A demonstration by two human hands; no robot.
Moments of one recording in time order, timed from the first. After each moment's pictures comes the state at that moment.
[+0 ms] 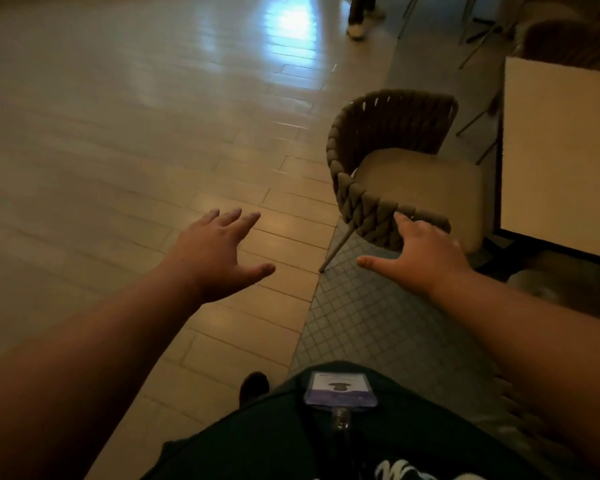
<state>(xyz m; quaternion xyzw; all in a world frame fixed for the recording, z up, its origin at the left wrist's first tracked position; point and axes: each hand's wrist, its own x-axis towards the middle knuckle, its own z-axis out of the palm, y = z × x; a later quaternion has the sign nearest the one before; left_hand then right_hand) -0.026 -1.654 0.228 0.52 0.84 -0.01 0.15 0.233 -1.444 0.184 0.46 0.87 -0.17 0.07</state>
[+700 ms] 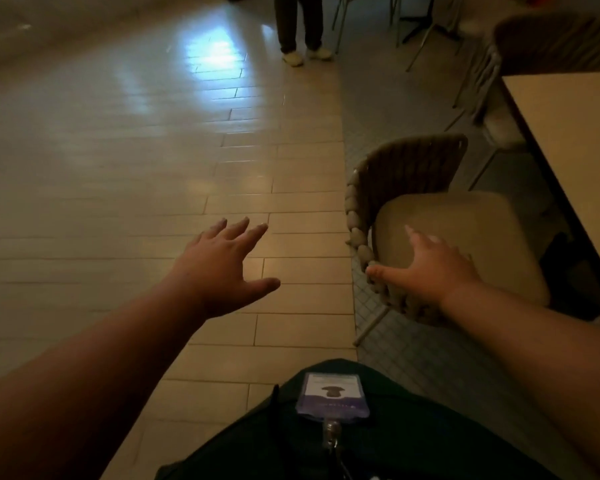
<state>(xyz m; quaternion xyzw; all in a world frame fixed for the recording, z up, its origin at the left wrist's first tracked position) -0.348 -1.374 0.241 0.64 0.75 -0.07 0.13 -0.042 -1.250 0.178 0.61 0.76 -0.22 0.05</state>
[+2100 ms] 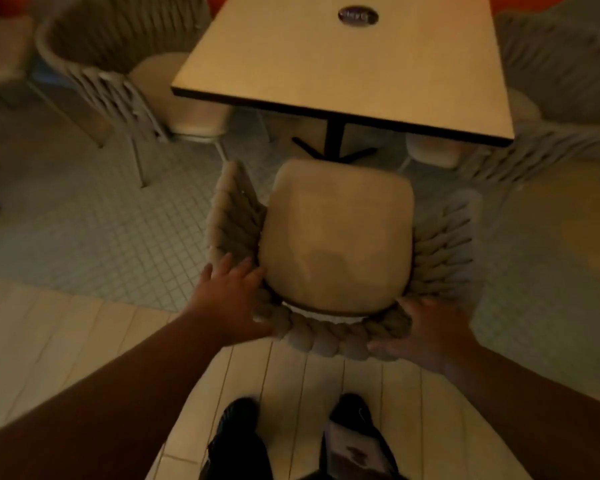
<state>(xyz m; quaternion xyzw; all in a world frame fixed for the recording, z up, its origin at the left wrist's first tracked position) -0.309 -0.786 0.042 0.96 0.13 -0.25 0.04 -0.186 -1.102 0.014 0.93 0.17 -0.34 0.02</state>
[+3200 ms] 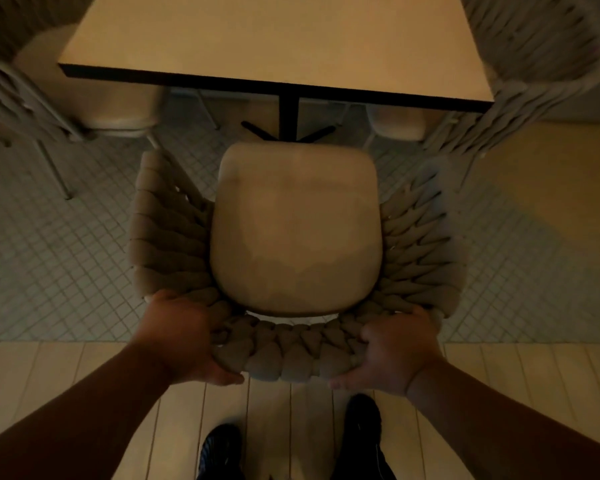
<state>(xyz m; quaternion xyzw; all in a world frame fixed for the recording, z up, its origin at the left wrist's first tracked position) -0.270 -0.751 -0.016 0.95 -0.01 -0.32 -0.07 -0.188 -1.056 -0.019 0.91 0.26 -0.29 0.09</state>
